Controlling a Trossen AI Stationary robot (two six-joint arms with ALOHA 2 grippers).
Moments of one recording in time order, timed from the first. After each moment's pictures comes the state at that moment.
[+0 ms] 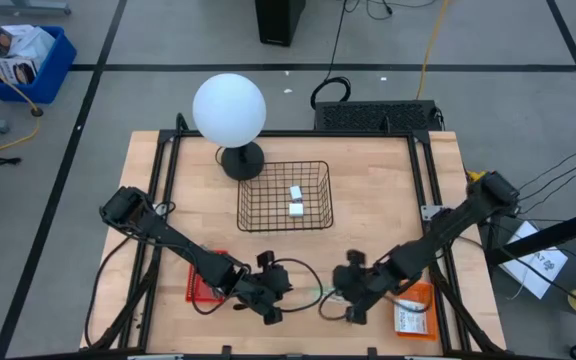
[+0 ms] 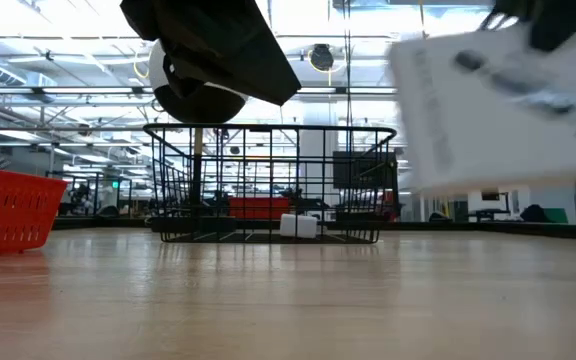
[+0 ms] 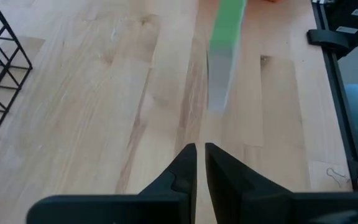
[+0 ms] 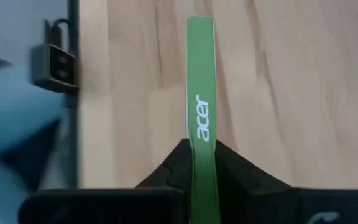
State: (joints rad) left arm -0.54 1.86 1.24 -0.19 -0.39 -0.56; right arm 0.62 1.59 1.12 -0.55 0.19 0.74
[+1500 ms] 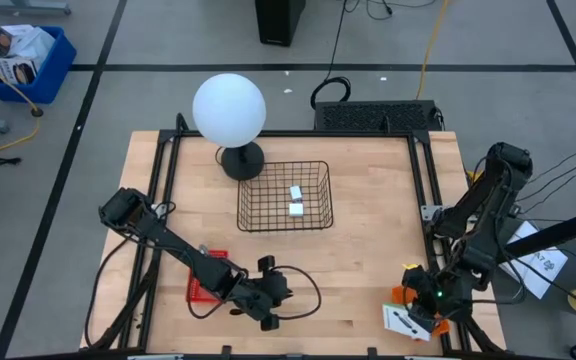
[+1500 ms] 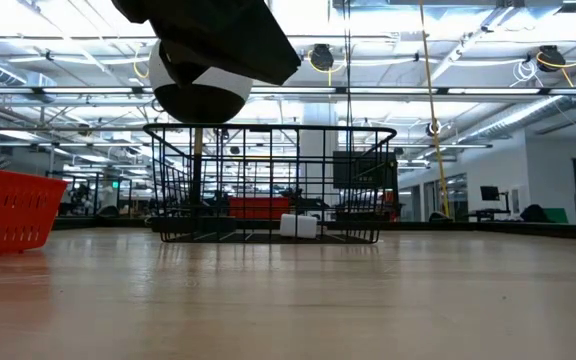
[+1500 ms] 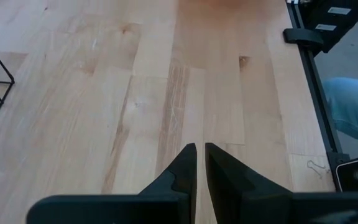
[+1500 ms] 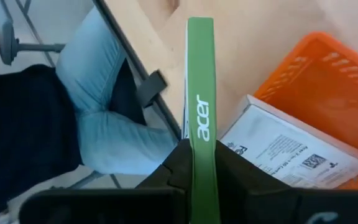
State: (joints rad) left arm -0.56 1.86 1.24 -0.15 -0.40 -0.51; right arm 1.09 1.15 0.81 -0.64 0.07 1.74
